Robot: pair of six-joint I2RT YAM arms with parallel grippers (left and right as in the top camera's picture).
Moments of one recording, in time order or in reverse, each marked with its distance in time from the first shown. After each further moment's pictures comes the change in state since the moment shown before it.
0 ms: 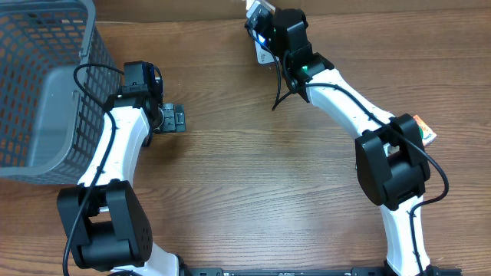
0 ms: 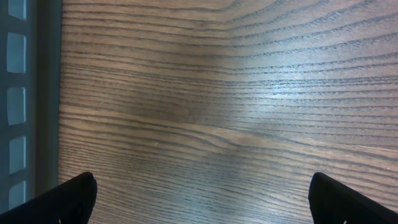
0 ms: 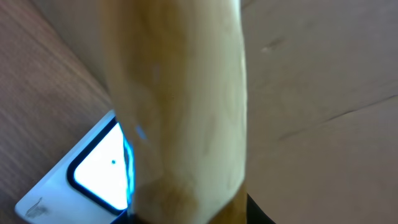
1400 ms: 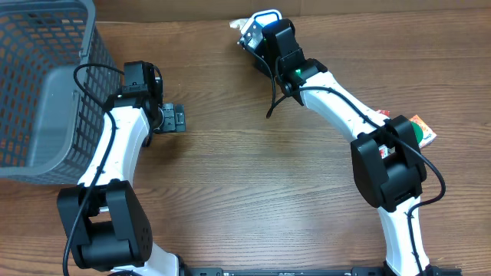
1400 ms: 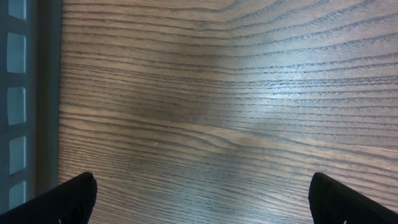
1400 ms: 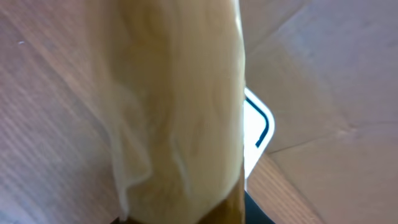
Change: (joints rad) left arm 0.000 0.000 0.000 0.000 0.000 0.000; right arm 0.027 0.001 0.002 -0.237 -0.137 0.192
